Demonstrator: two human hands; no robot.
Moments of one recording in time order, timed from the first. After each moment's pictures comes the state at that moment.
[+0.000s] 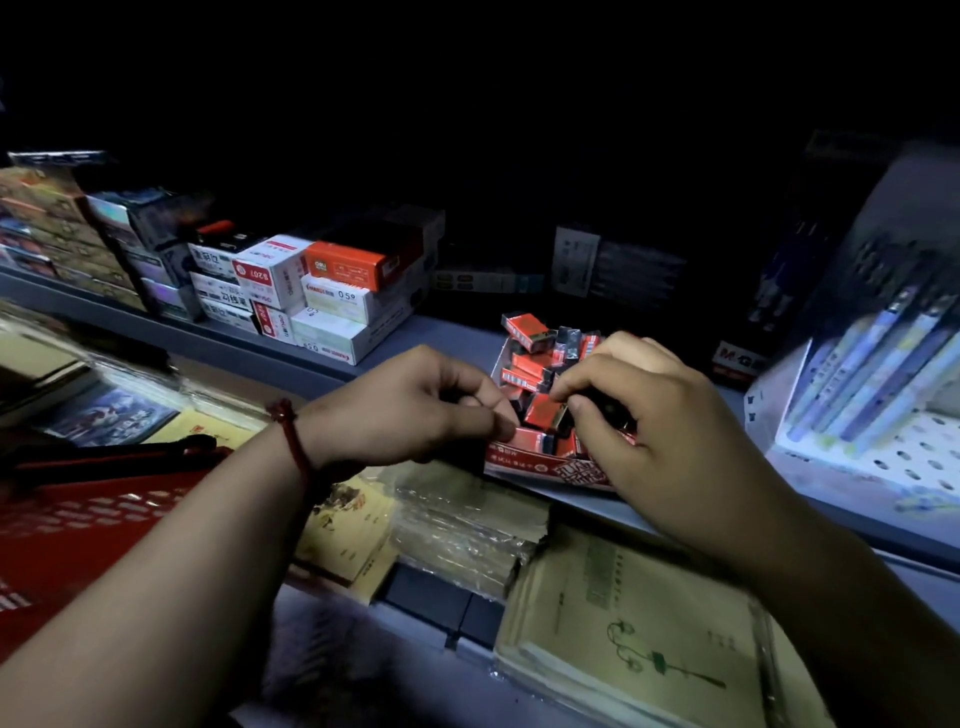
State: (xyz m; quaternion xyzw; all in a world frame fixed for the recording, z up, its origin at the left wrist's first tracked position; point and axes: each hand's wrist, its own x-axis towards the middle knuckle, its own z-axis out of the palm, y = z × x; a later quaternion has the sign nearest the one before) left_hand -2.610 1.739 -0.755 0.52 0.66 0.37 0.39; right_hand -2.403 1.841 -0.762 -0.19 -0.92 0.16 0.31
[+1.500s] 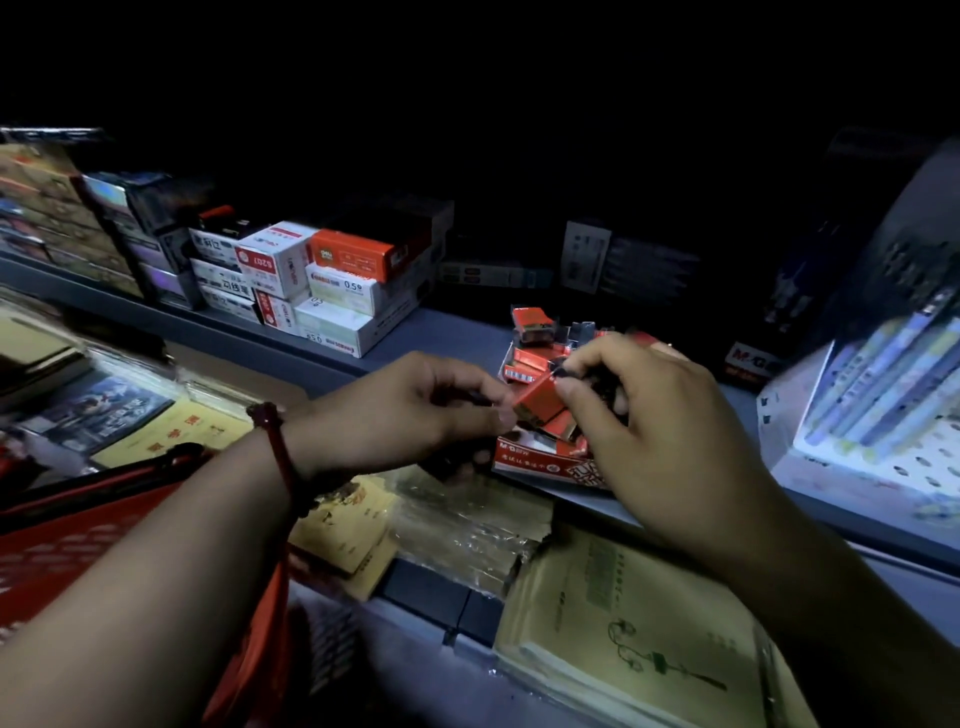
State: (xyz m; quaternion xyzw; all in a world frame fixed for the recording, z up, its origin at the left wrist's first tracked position) left_hand -2.612 1.727 -0.758 0.50 0.64 0.39 0.44; right_hand -2.420 1.826 -0.758 -0.28 -0.89 0.16 0.31
